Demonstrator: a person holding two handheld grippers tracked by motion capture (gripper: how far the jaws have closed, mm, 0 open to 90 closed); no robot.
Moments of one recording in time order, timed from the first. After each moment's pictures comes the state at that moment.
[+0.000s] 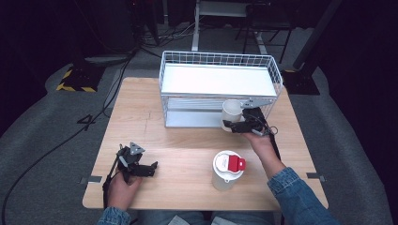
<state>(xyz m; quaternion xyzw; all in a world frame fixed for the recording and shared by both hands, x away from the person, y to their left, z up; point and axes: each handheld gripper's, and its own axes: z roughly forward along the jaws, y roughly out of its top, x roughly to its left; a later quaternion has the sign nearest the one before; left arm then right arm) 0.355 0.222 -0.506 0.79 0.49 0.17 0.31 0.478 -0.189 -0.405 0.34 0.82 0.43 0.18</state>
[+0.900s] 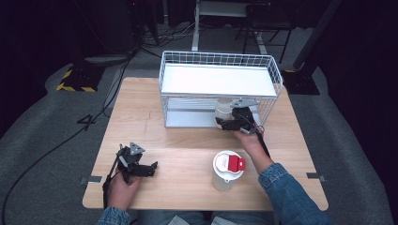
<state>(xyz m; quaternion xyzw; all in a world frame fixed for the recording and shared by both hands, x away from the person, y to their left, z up) 0.354 0.222 -0.506 0.79 0.49 0.17 0.31 0.499 -0.162 -0.432 0.35 0.81 0.42 0.21</state>
